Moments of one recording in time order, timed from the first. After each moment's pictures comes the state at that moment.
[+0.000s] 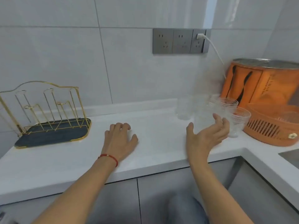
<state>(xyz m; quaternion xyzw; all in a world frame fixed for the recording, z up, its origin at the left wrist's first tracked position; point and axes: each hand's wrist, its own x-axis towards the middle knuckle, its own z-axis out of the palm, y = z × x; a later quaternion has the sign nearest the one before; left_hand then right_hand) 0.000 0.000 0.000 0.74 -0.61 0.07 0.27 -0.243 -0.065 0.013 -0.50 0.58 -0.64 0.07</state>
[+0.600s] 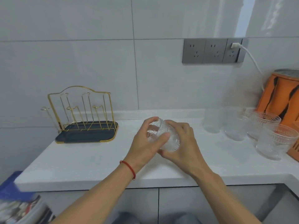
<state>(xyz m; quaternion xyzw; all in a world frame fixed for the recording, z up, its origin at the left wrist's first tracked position) -0.030 0.043 0.055 0.55 -0.50 -0.26 0.62 -0.178 -0.024 0.041 -0.81 0.30 -0.41 0.29</state>
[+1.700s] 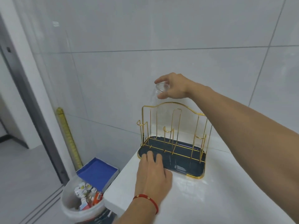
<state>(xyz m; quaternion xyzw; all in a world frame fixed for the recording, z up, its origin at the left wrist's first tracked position) 0.196 0.112 -0.002 0.91 -0.35 0.10 0.21 0.245 -0.080 0.235 -0.96 0.09 -0.16 0.20</state>
